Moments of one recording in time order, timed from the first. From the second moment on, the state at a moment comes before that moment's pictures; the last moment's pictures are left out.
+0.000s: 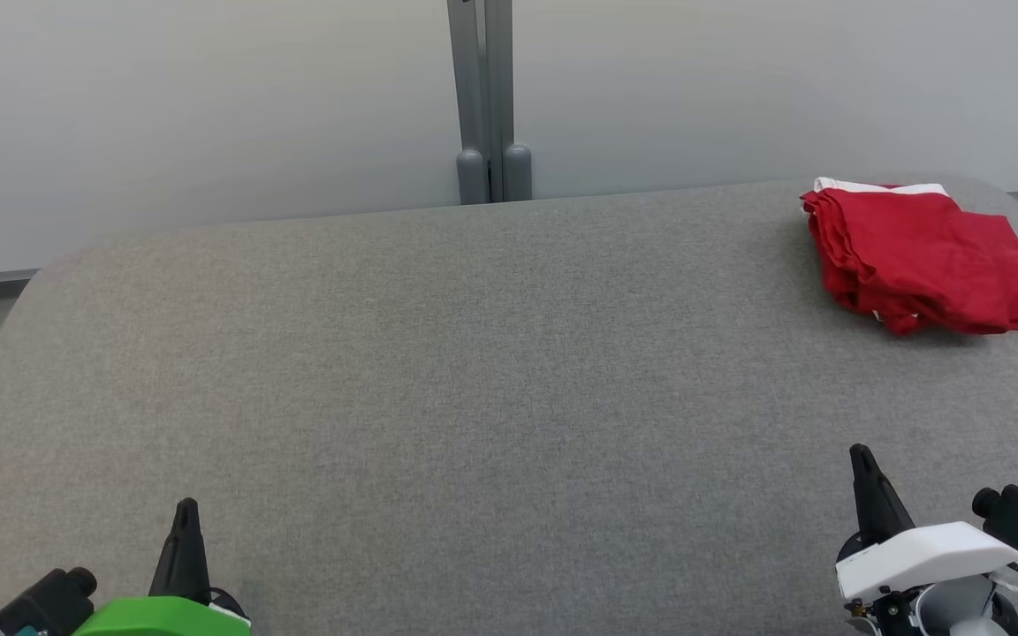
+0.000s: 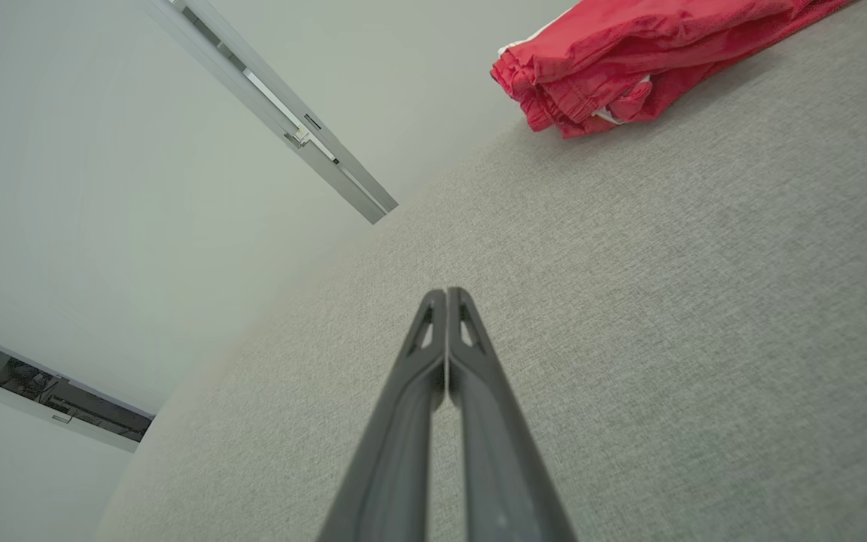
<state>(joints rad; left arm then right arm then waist) 0.02 0.07 0.06 0.31 -0.71 -0.12 -0.11 -0.01 -0.09 -0.01 0.29 0.74 0.13 -0.12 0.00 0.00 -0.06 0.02</state>
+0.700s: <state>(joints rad) -0.01 0.06 0.08 0.29 -0.98 -0.12 -0.05 -0.04 -0.08 -0.04 0.28 1.00 0.13 -0.05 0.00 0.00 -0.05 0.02</state>
